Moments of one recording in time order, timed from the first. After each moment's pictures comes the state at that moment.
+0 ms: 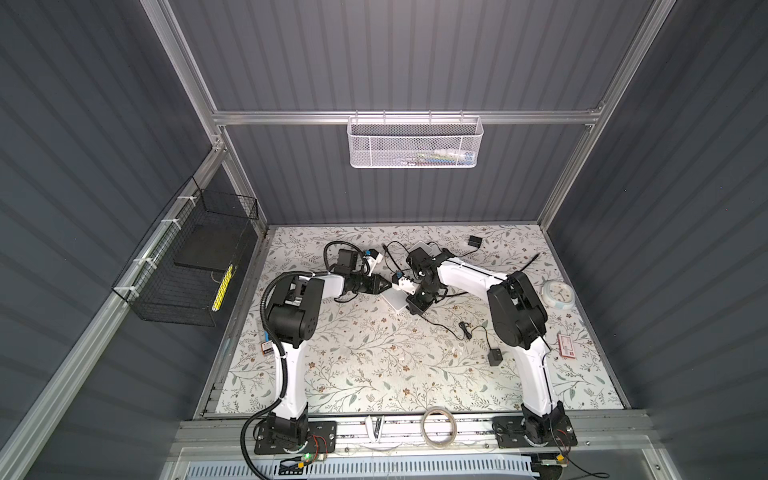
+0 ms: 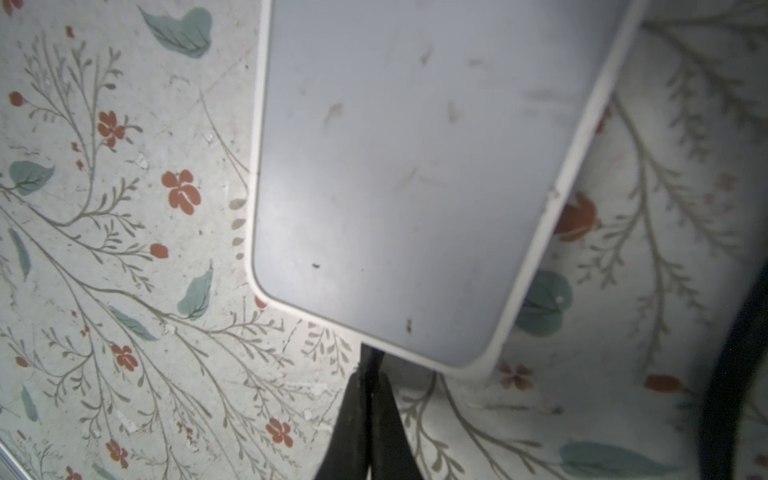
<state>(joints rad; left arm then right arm) -0.30 2.13 1.24 0.02 0.76 -0.15 0.61 2.18 1.65 -0.86 -0.28 -0.27</state>
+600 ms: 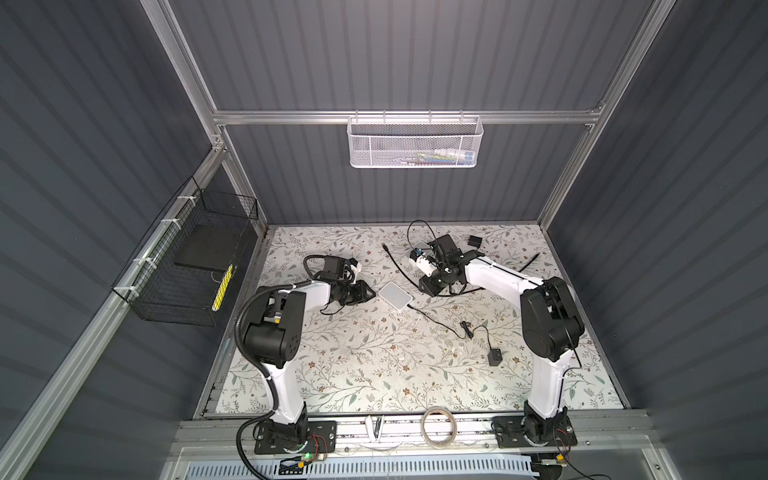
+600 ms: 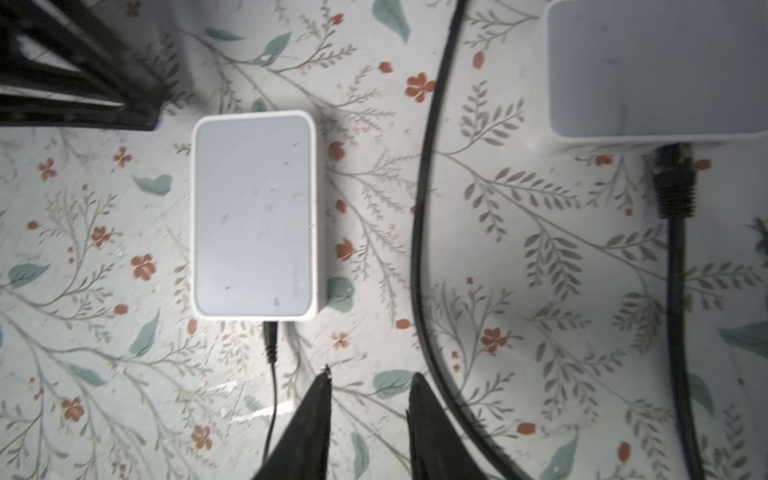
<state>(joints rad) -0.23 1.83 1.05 -0.18 0.53 -0.33 0.49 2.01 1.52 -0.59 -0.19 -0.25</state>
